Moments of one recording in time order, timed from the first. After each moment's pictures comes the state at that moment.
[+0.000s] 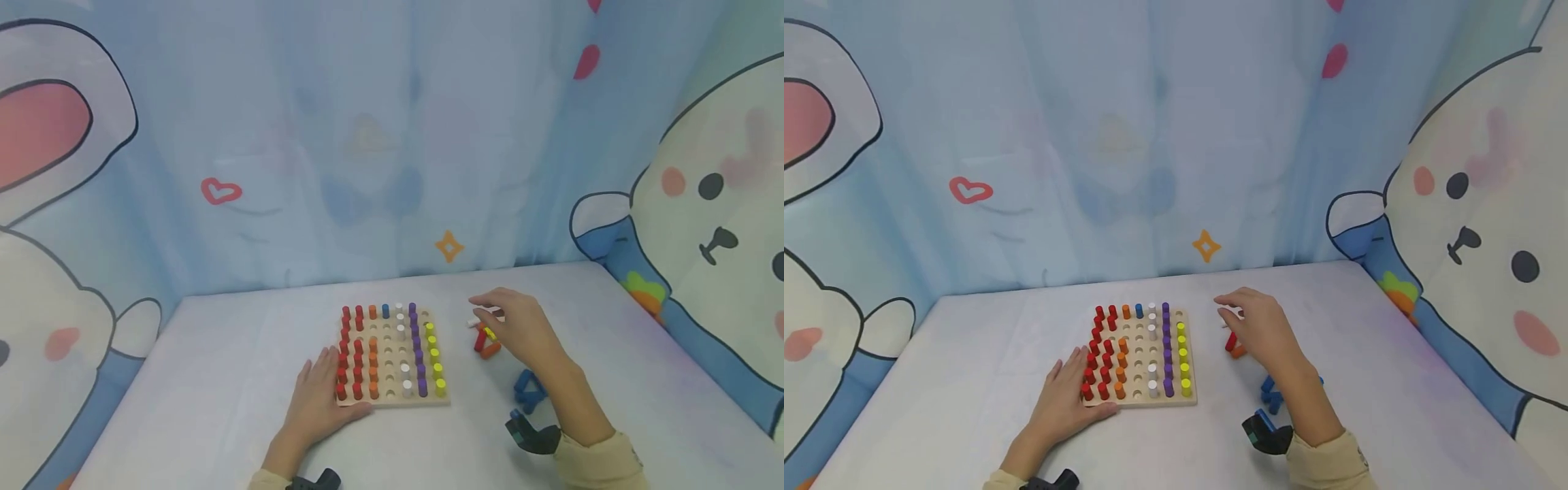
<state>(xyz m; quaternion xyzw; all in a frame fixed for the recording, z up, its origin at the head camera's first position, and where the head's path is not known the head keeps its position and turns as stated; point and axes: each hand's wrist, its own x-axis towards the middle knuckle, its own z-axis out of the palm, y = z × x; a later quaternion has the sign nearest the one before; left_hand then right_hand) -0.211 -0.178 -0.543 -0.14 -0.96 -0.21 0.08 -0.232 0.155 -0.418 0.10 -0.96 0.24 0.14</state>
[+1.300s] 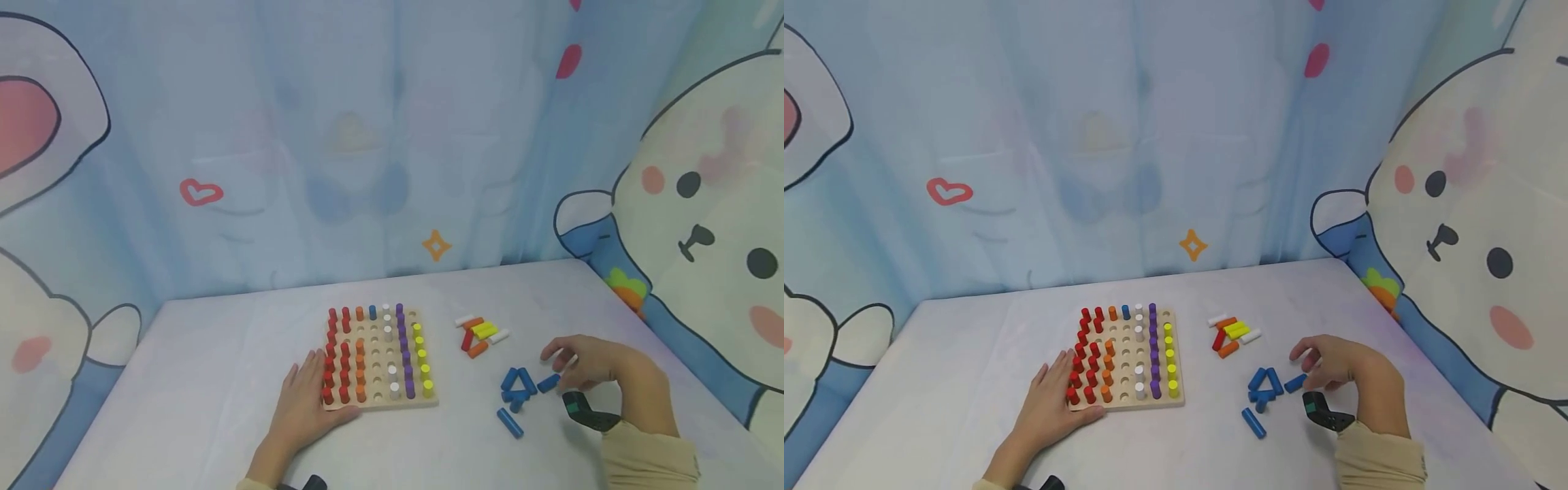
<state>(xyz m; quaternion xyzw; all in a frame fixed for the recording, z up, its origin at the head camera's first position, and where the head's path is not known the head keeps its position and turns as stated) -0.211 -0.177 -0.541 -0.12 -0.97 -0.22 0.06 -0.230 0.300 -0.455 -0.01 -0.91 0.30 -0.28</state>
